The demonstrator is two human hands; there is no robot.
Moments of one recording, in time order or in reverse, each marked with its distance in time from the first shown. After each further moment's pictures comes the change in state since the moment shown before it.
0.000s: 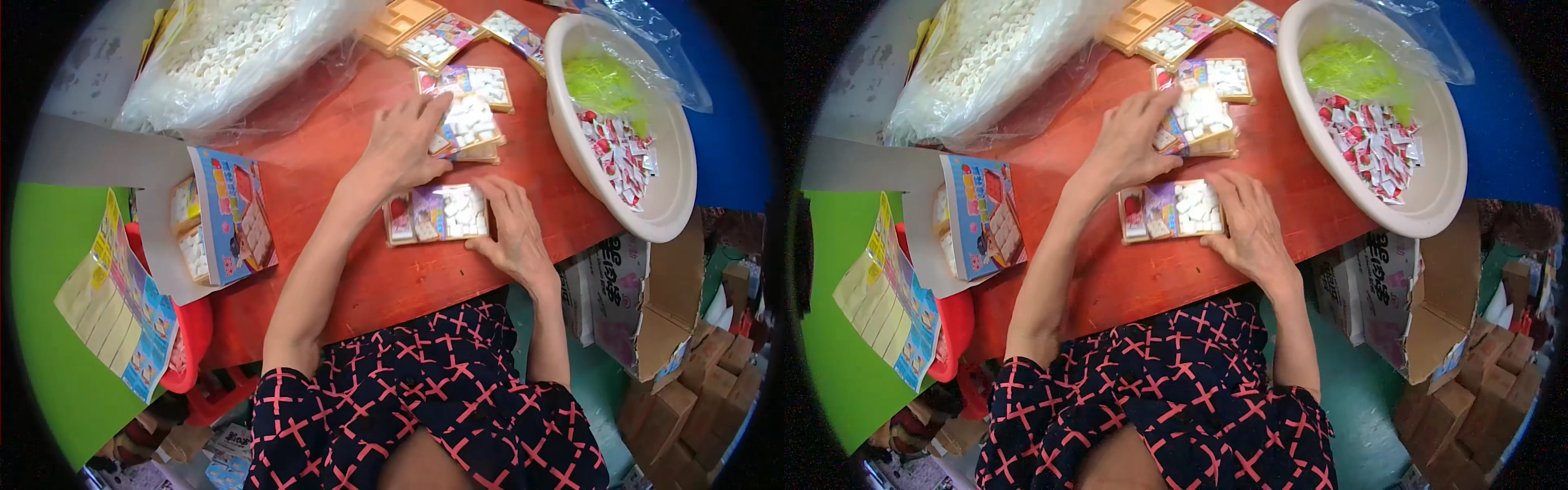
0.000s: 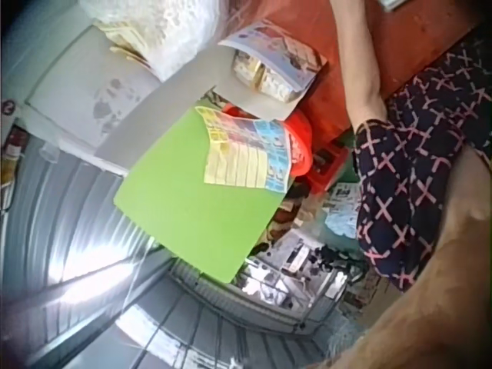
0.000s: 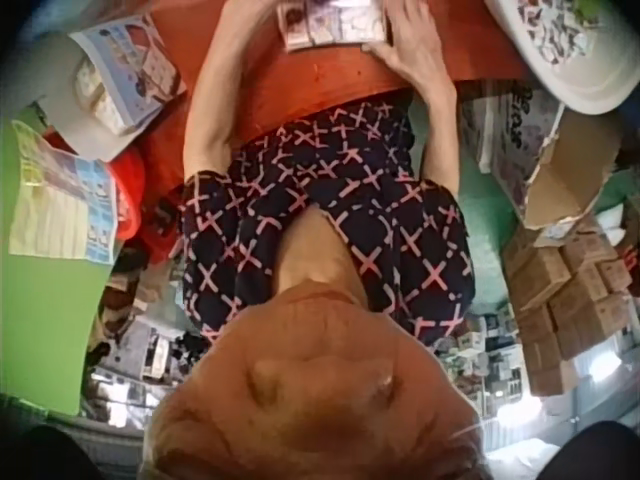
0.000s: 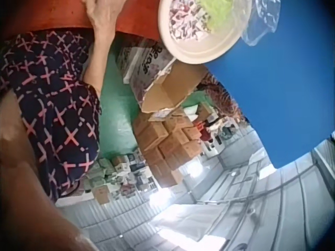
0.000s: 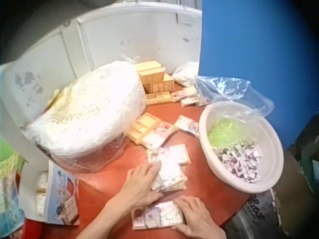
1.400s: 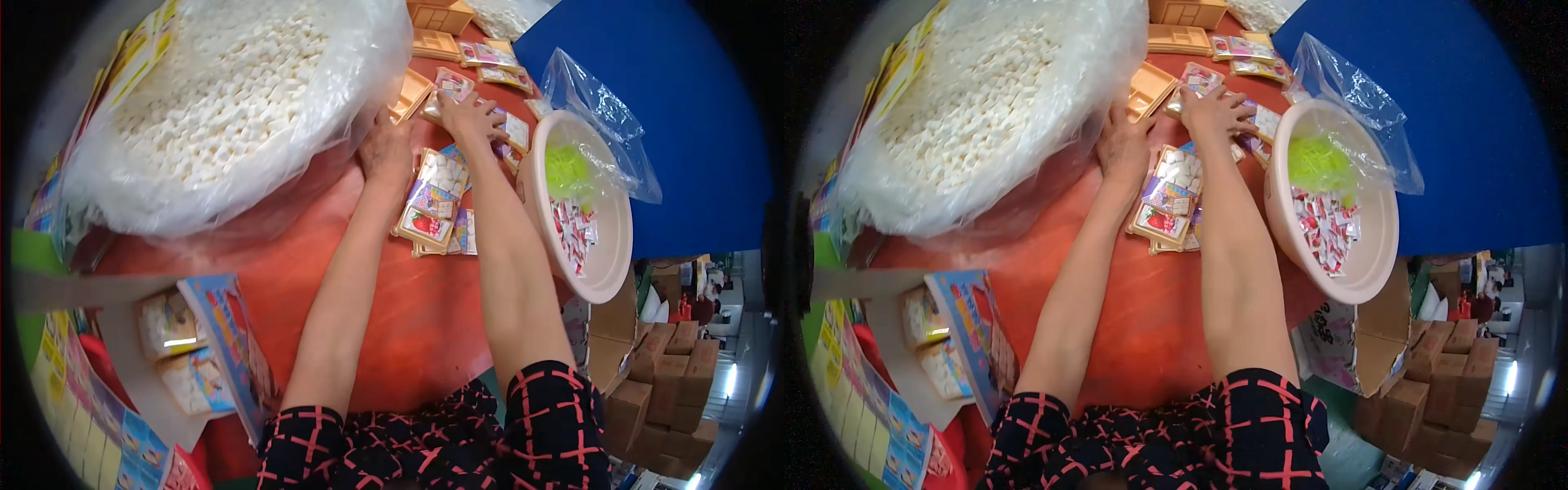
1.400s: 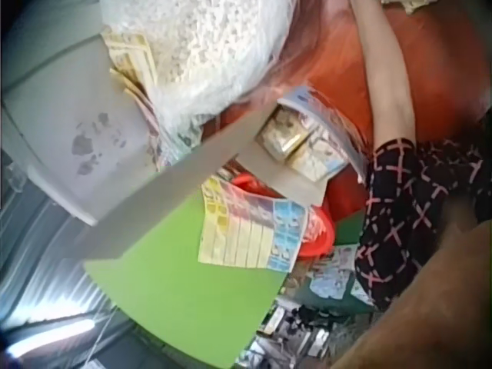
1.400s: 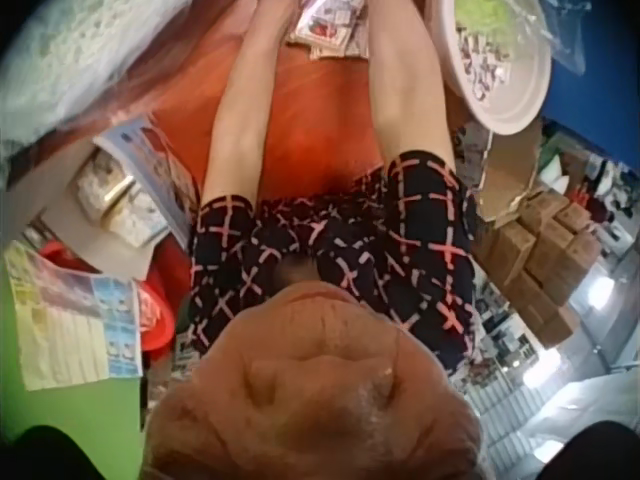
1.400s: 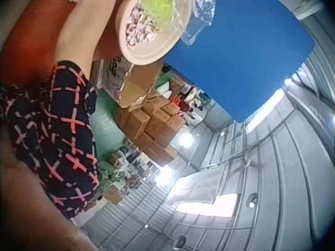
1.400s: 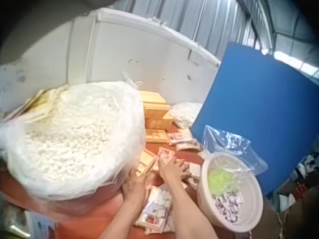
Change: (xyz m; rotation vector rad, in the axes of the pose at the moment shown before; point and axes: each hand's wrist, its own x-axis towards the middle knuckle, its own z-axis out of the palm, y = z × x) left_hand 0.132 -0.098 0.046 0.057 0.547 -0.323; right_hand 0.321 0.073 0.004 -0.480 0.264 1.063
